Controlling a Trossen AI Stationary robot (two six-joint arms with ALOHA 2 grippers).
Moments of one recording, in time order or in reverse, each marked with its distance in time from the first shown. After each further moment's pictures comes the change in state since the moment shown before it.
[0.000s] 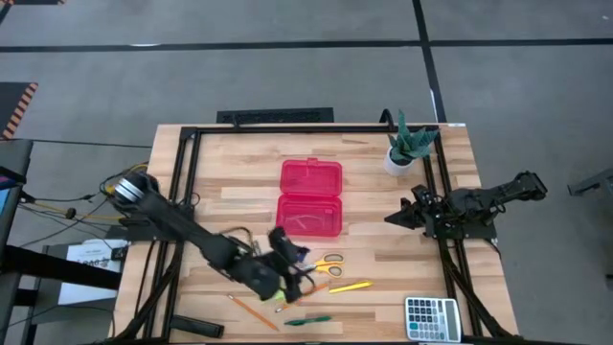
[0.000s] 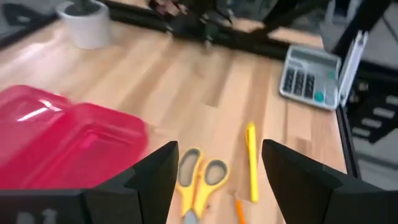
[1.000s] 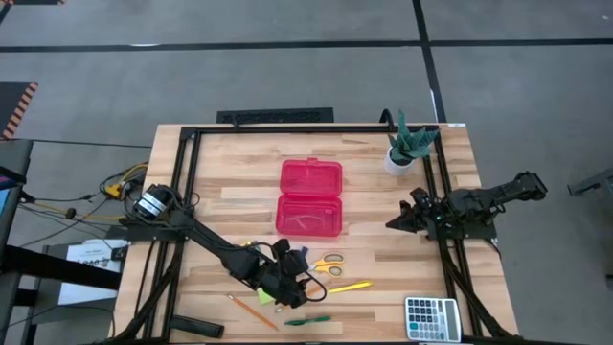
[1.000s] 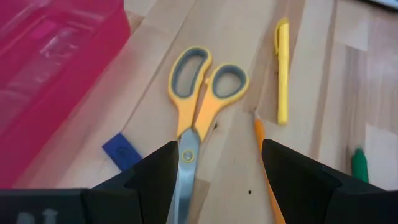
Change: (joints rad) left arm 0.022 0.179 -0.003 -0.109 0.154 -0.200; right arm -0.001 0.000 0.000 -0.013 -0.079 -0.050
